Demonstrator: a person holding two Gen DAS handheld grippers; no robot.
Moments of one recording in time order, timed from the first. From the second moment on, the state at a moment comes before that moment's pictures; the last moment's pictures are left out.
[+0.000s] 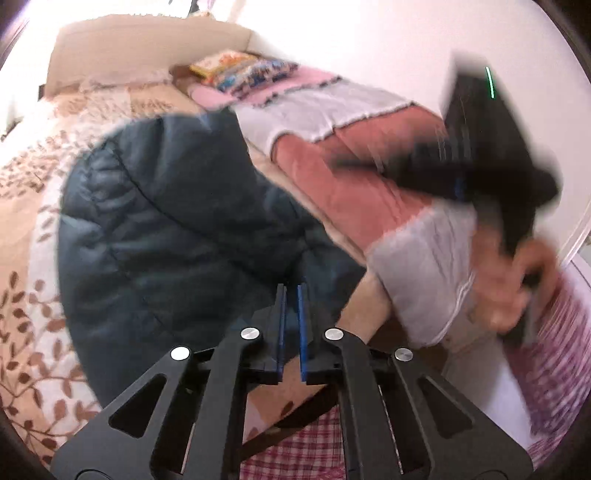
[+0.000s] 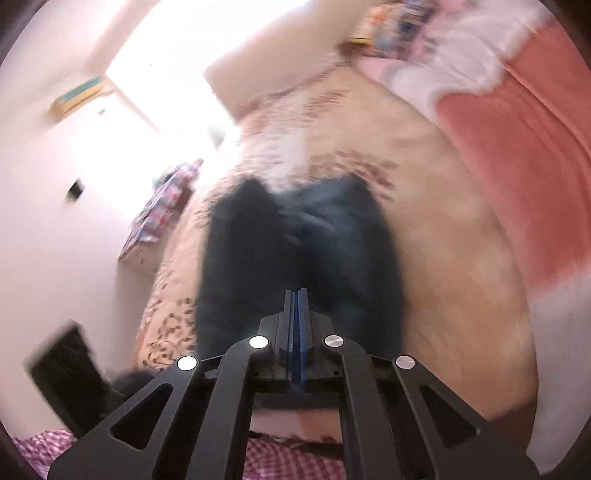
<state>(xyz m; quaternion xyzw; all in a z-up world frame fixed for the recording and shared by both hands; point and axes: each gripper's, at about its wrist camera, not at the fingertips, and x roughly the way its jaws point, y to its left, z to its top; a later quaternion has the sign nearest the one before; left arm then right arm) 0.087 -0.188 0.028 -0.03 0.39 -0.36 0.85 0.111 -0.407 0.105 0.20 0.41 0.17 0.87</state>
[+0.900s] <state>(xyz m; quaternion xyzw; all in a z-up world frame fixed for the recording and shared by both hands) 0.127 -0.236 -0.059 0.01 0.46 -0.36 0.81 0.280 -0.345 -0.009 0.04 0.58 0.12 0.81</state>
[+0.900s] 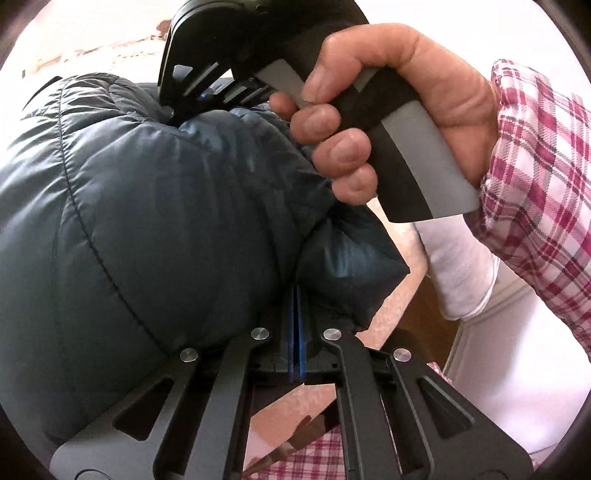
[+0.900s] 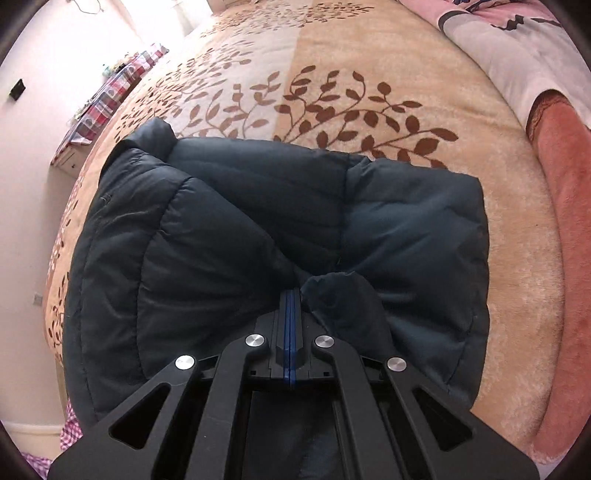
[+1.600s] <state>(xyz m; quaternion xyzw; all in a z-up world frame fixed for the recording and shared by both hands) 0.112 -0.136 0.026 -0.09 0.41 -0.33 0.85 0.260 -0.340 0.019 0.05 0.56 0.09 0.82</state>
